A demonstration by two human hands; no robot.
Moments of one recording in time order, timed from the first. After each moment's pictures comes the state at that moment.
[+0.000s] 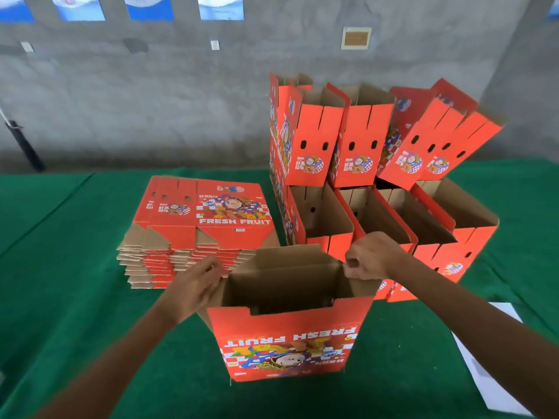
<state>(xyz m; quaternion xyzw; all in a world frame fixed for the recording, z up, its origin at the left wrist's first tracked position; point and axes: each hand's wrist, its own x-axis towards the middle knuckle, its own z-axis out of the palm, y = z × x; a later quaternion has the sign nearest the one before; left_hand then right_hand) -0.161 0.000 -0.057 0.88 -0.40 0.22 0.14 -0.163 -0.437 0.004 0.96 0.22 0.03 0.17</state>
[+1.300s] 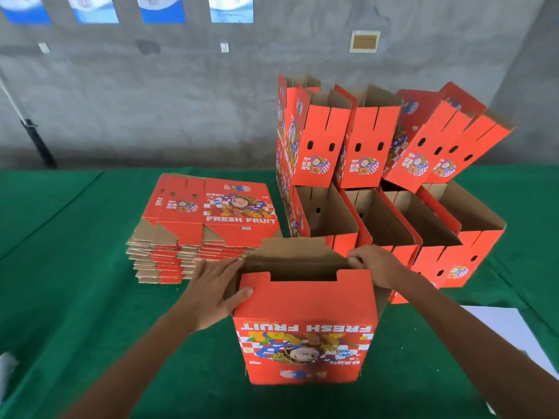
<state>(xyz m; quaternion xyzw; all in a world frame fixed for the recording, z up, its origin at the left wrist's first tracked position) -0.200 -0.031 -0.046 0.97 -0.22 0.01 0.09 -0.175 -0.435 -0.027 0.97 0.10 -0.05 -0.20</state>
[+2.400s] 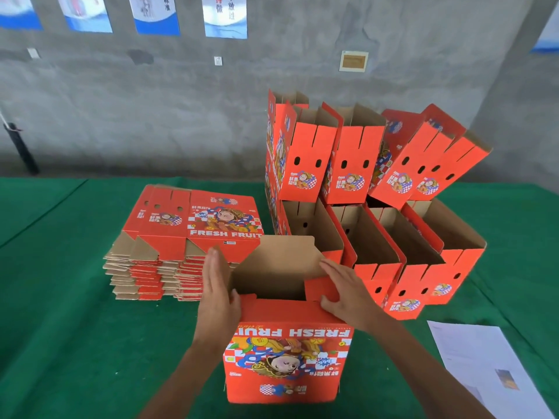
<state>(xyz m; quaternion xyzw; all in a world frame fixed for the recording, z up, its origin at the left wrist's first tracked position) -0.200 -0.114 -0.066 0.88 -0.07 0.21 0.43 -0.192 -0.422 -0.067 0.97 0.11 0.04 -0.21</state>
